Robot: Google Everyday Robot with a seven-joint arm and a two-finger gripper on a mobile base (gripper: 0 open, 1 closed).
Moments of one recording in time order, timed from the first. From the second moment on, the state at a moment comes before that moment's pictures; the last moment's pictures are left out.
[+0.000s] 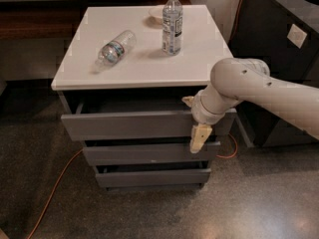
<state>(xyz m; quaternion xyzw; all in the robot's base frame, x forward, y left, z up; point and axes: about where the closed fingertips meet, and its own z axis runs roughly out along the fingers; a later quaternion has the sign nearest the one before) 0.587 -0.118 0.706 -0.72 0.66 0.01 0.21</state>
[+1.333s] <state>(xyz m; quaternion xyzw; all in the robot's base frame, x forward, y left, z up) 0.643 -0.113 0.666 -0.73 0.65 0.03 0.21</state>
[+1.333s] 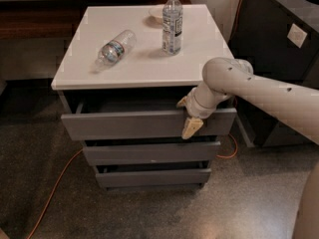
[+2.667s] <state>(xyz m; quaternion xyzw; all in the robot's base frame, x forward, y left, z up) 0.560 -0.097 0.675 -0.71 0.66 0.07 0.24</state>
